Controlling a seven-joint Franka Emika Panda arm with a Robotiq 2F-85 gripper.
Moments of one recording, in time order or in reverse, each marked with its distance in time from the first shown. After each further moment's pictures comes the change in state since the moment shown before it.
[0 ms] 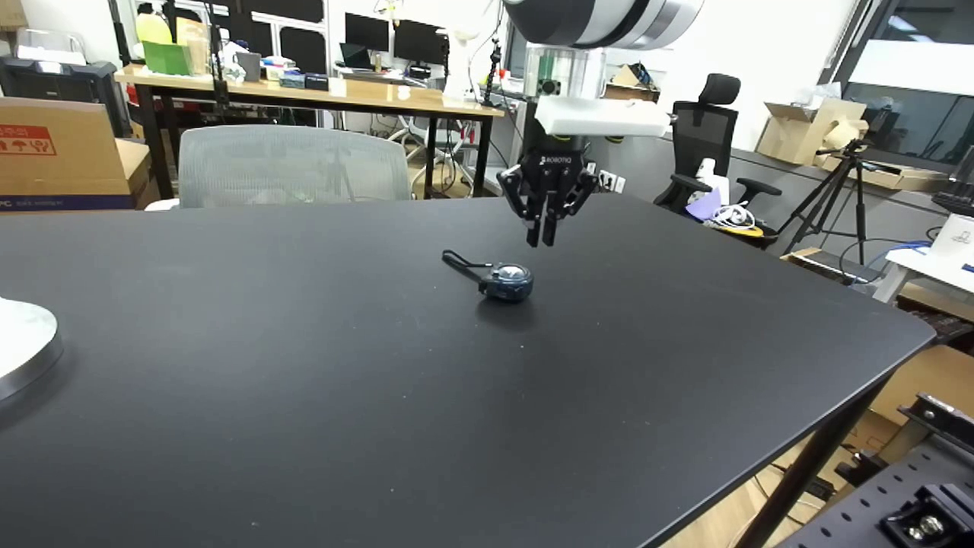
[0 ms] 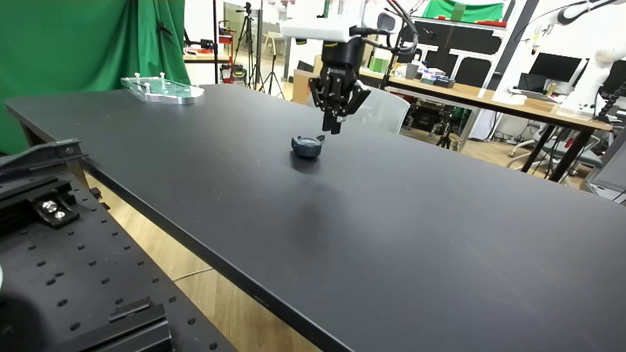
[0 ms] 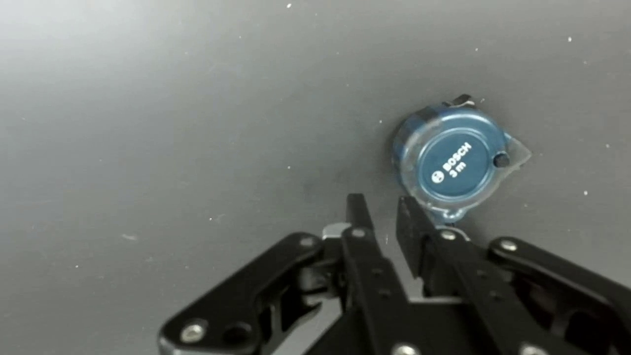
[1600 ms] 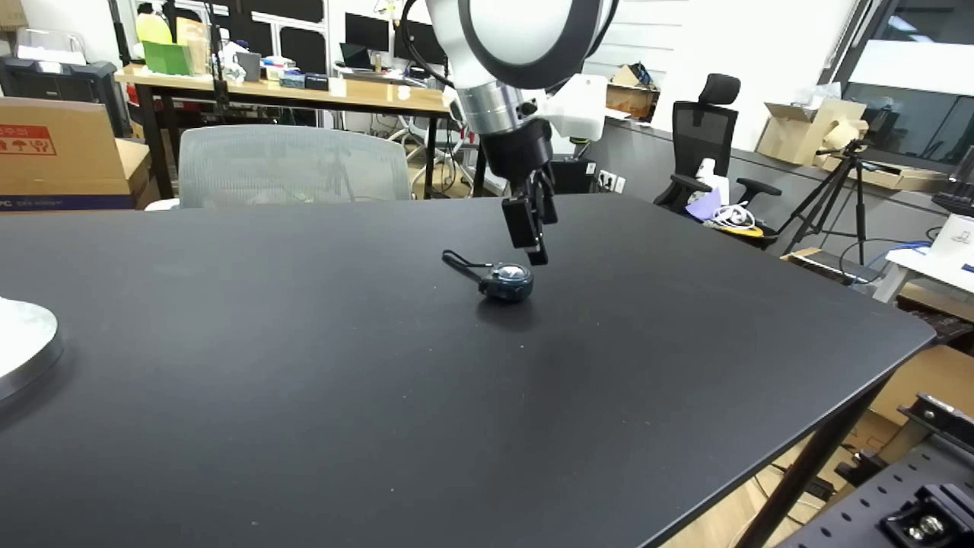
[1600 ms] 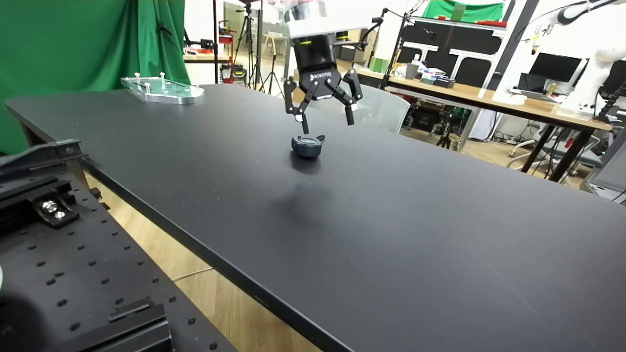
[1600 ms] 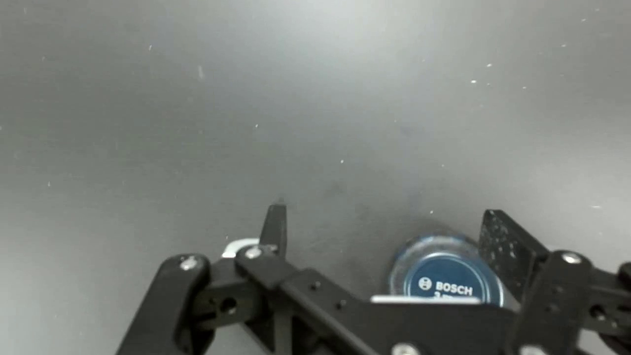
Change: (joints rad) arm 0.068 0.068 0.067 0.086 -0.599 -0.234 -0.368
